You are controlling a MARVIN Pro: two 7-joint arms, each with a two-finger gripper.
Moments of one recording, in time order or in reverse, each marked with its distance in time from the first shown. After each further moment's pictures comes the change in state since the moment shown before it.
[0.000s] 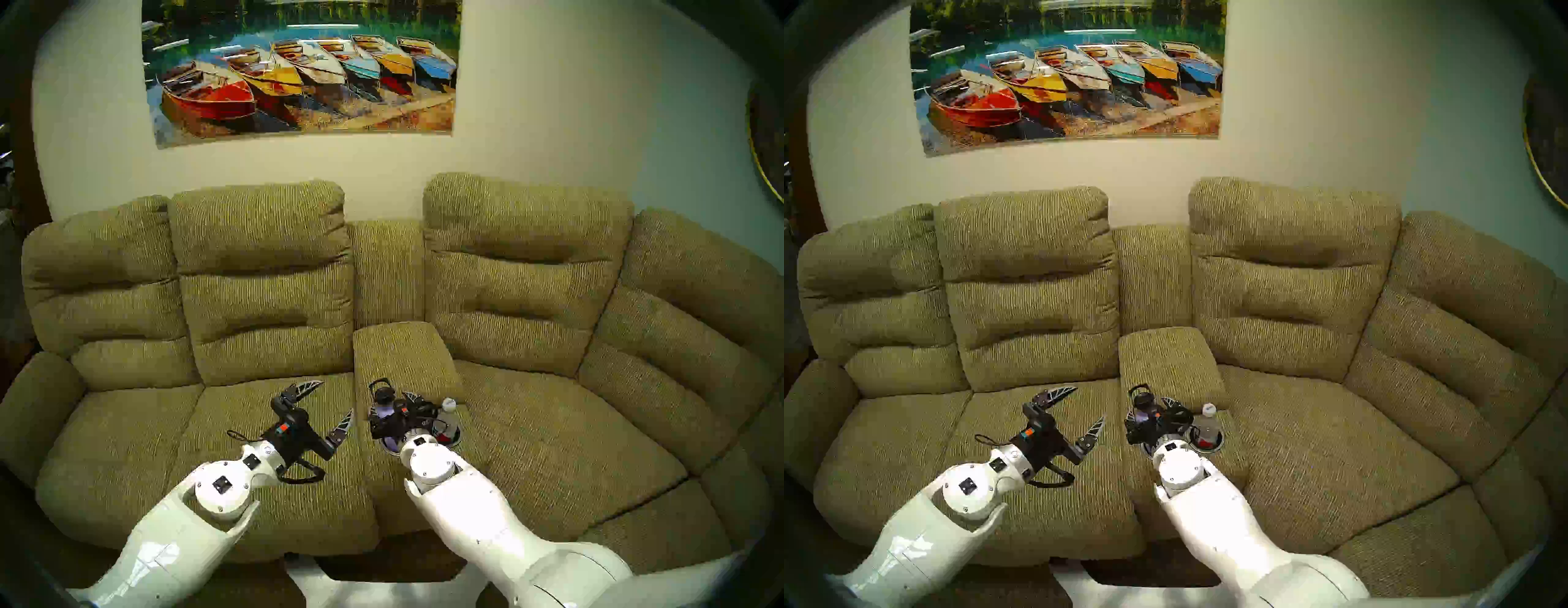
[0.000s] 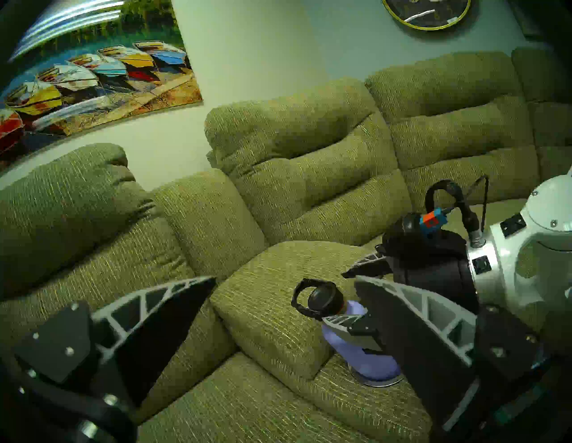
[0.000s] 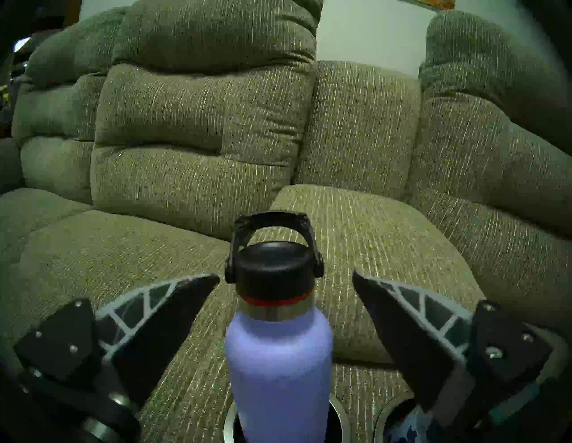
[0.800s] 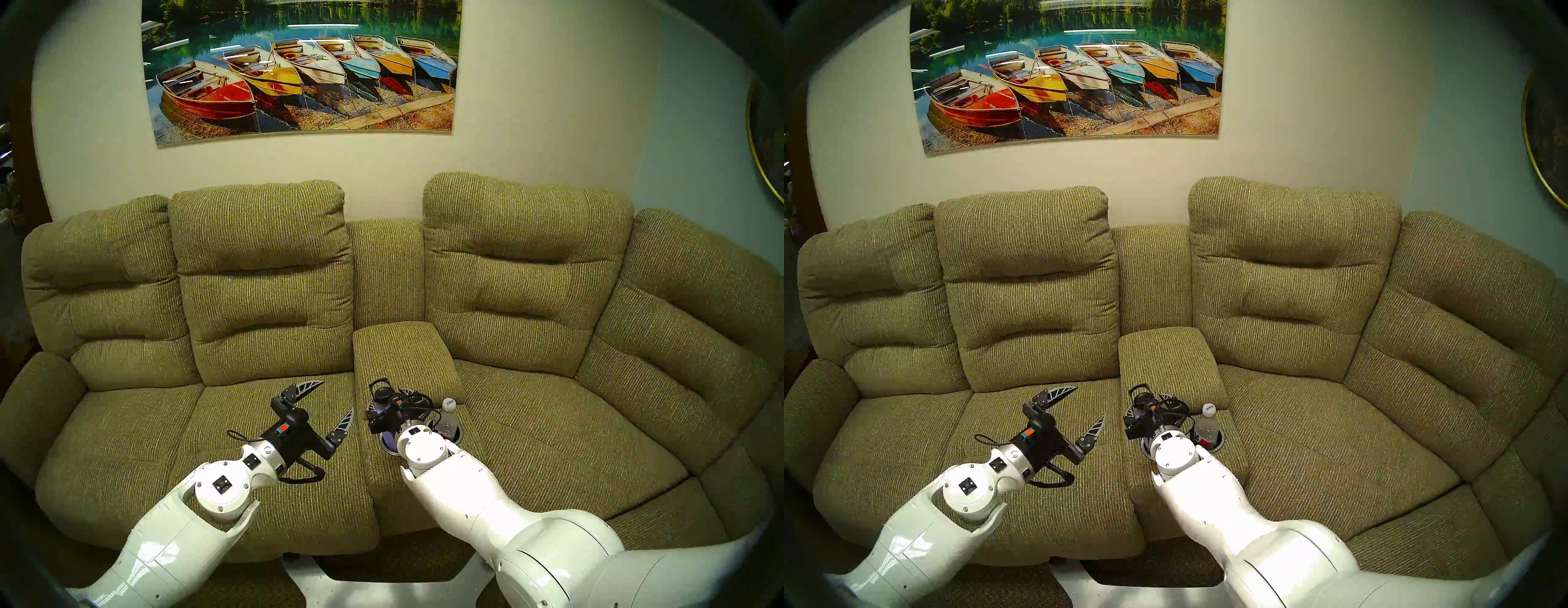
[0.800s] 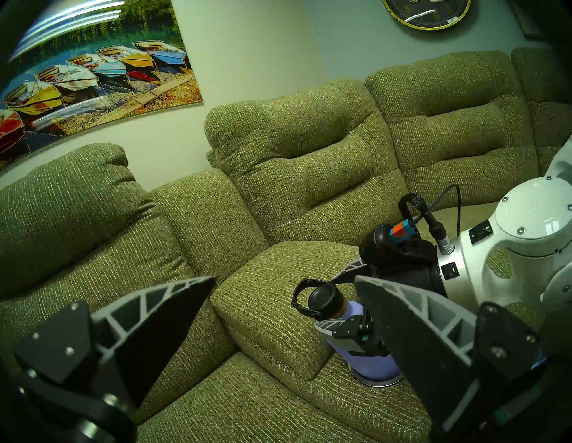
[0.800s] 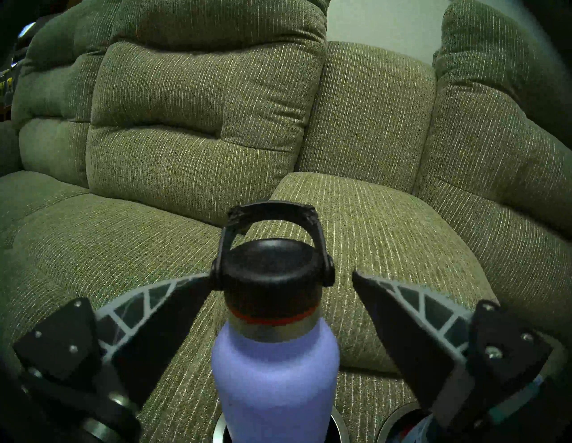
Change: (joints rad) left arm -0.001 0.004 0.004 0.000 -0.003 0.000 0.003; right arm 0.140 -0.055 0.010 0.230 0.003 -0.024 0.016
